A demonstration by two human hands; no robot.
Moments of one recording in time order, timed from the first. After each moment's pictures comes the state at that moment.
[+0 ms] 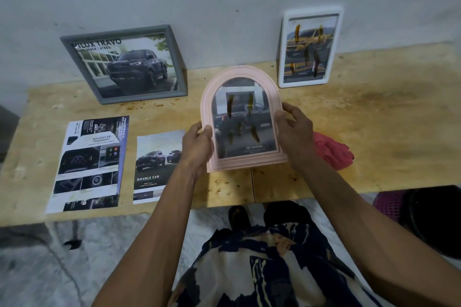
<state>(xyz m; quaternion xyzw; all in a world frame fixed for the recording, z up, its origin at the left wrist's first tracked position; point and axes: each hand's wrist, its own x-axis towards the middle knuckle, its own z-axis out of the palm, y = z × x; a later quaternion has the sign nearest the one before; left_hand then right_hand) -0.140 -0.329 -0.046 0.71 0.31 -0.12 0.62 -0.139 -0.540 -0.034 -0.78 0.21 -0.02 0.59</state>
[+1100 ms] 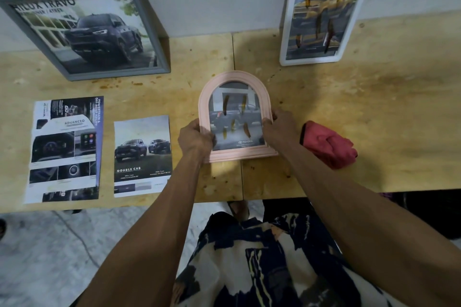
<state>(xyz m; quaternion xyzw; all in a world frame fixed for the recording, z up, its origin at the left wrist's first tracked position) -0.102 -0.355 -0.126 0.76 0.40 -0.16 0.48 -0.091 -0.551 -0.116 -0.87 0.21 0.18 0.41</state>
